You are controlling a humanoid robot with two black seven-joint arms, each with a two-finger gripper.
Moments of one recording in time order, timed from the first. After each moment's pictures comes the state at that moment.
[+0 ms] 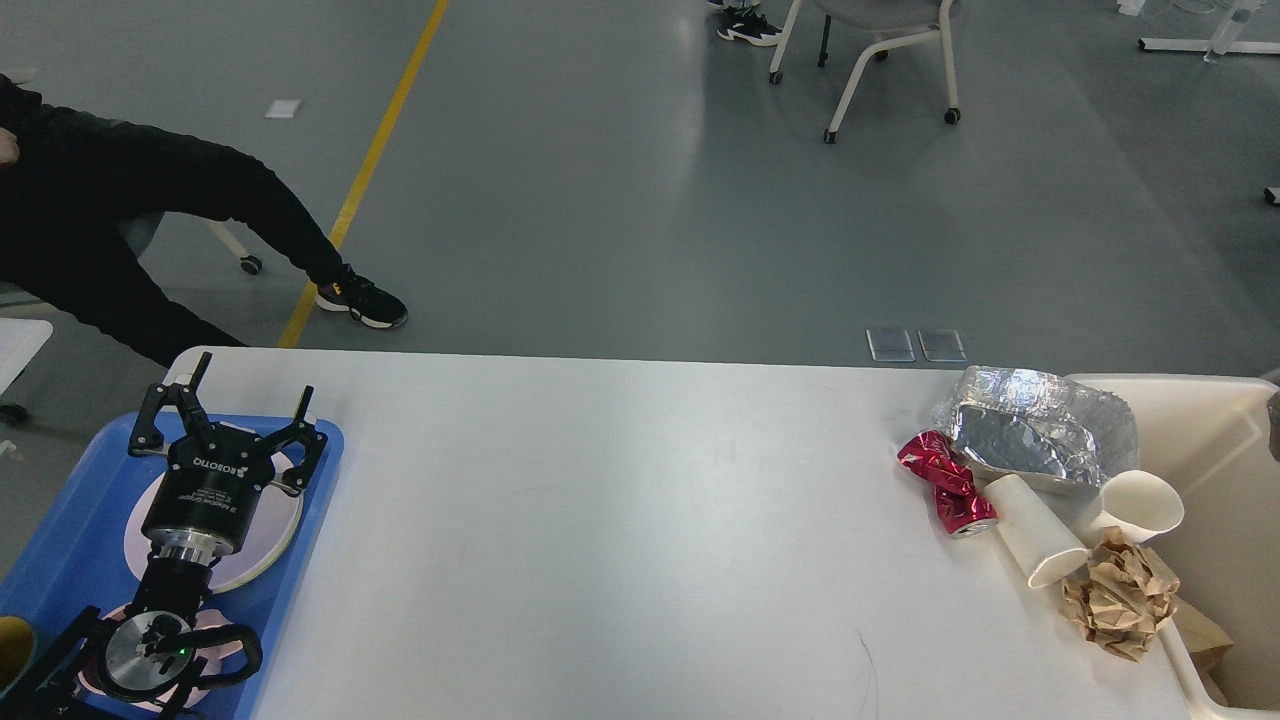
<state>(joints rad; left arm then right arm) -0.19 0.24 -1.35 -0.87 0.09 -0.59 -0.23 1.42 -1.04 -1.05 0.84 0.44 0.13 -0.36</state>
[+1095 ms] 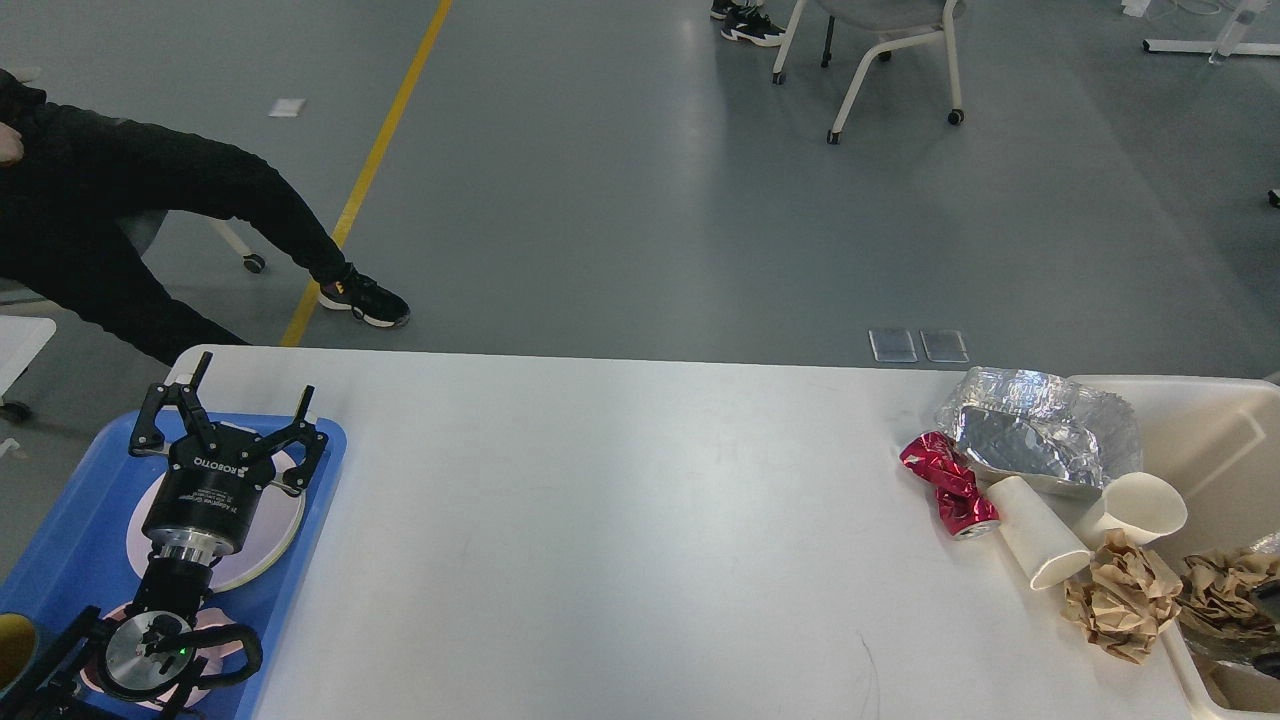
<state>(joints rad) -0.19 0.23 -1.35 -0.87 0.09 -0.59 -0.23 0.62 -0.48 -0.80 0.20 0.25 -0.15 -0.33</state>
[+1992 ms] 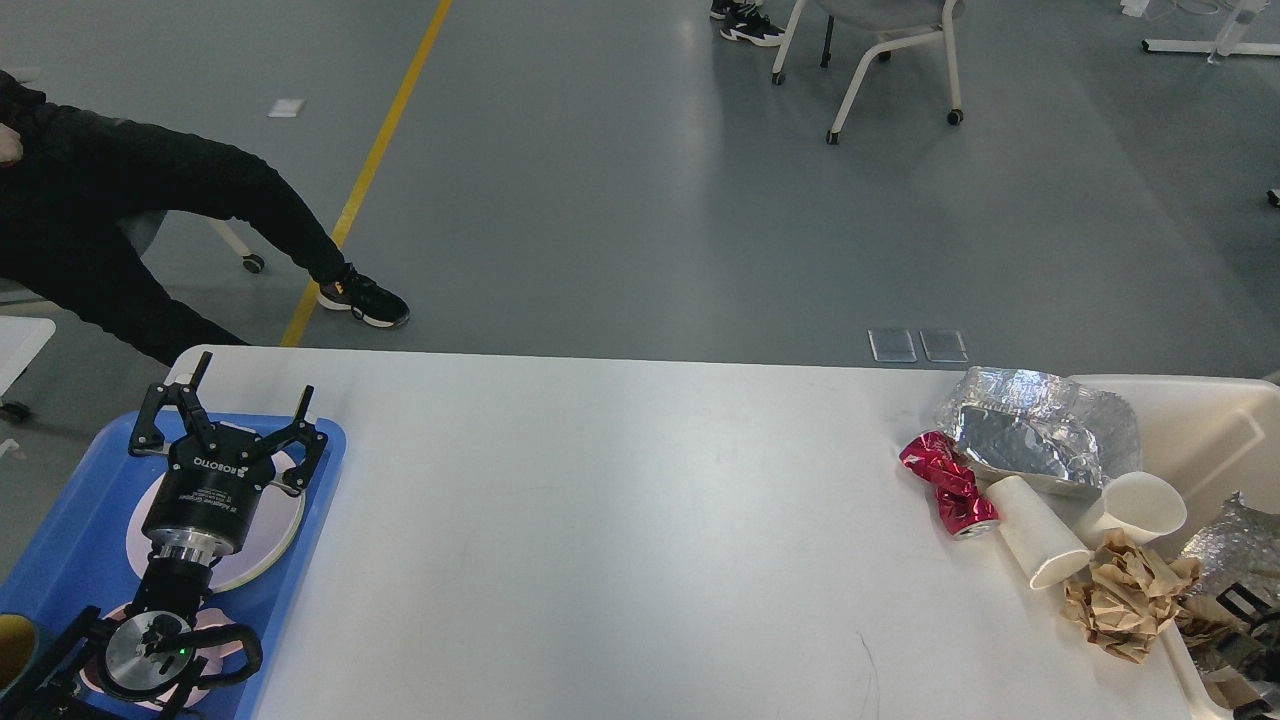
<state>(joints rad) -0.19 0.24 -1.35 -0.87 0.09 -0.59 -0.23 0.58 -0.42 -0.91 0.20 0.18 -0.15 -0.17</state>
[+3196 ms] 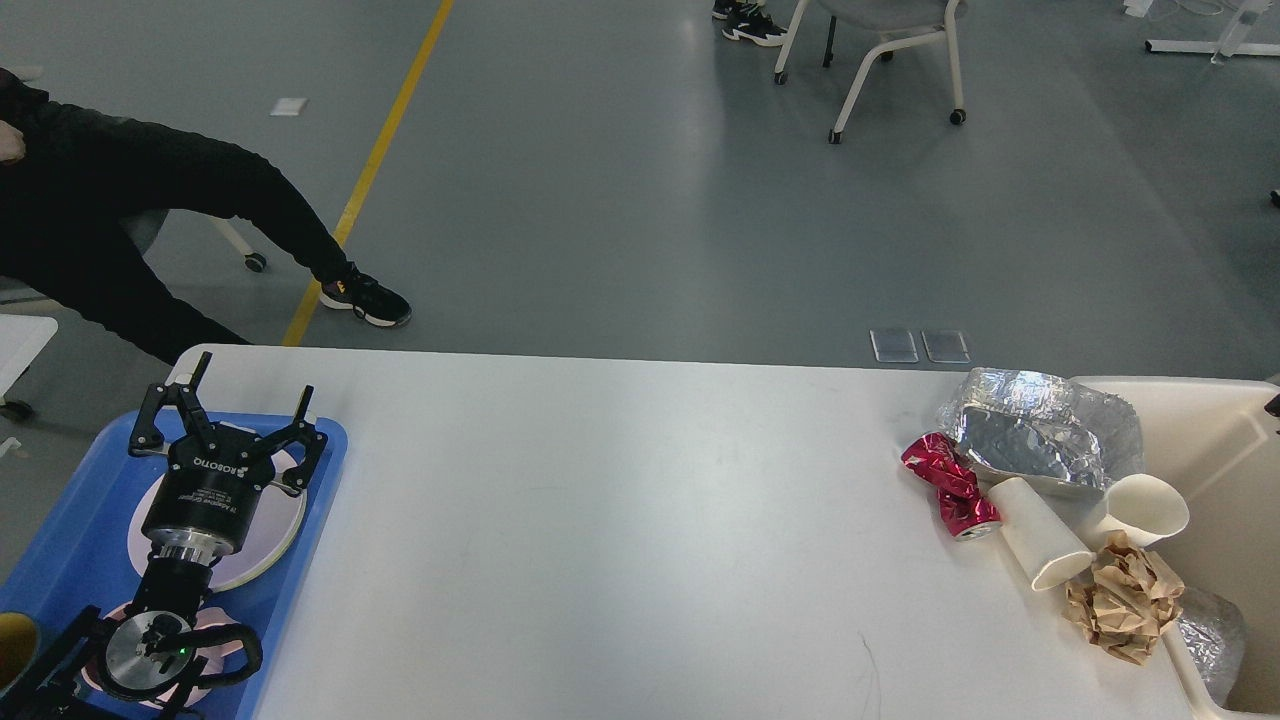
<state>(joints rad) -0.19 0.23 -1.35 -0.87 0.09 -0.59 -0.23 1.33 -0.75 -1.14 0.68 0.06 0.27 -0.19</state>
